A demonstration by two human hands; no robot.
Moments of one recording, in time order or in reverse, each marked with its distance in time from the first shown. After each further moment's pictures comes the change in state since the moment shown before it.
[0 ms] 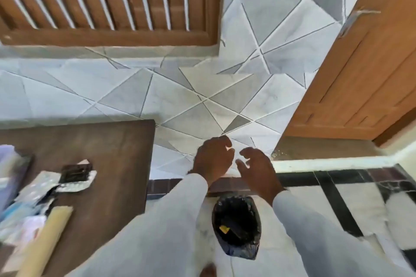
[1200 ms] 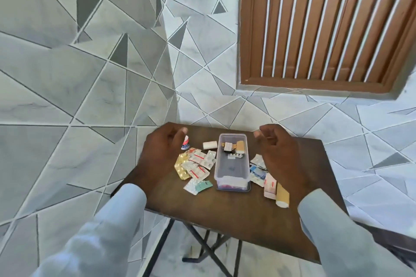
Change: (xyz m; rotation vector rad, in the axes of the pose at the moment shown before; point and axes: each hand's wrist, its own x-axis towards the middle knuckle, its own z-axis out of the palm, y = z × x) left_hand -0.566 -0.385 -0.447 -0.255 0.822 -0.214; right_hand -0.353 -0.546 0.158 0.533 0.081 -0.411
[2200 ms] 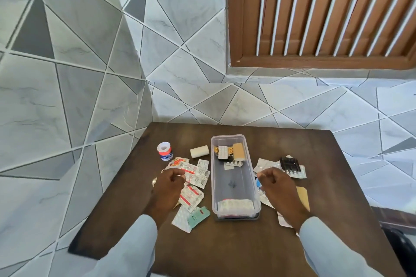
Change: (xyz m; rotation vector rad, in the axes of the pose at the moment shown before) left_hand 0.114 -0.178 0.161 -0.095 -0.417 -0.637; right_hand 0.093 0.188 0.110 -0.142 -0.116 0.500
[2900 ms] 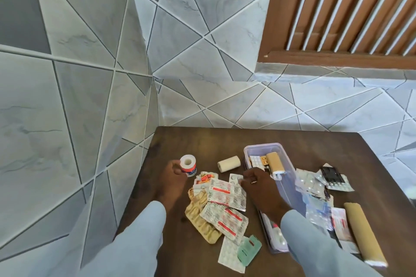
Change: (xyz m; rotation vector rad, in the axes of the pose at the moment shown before) left_hand 0.187 -0.034 -0.085 0.079 0.027 0.074; right_hand 0.060 -0.089 0.190 -0.119 -0.079 0.124
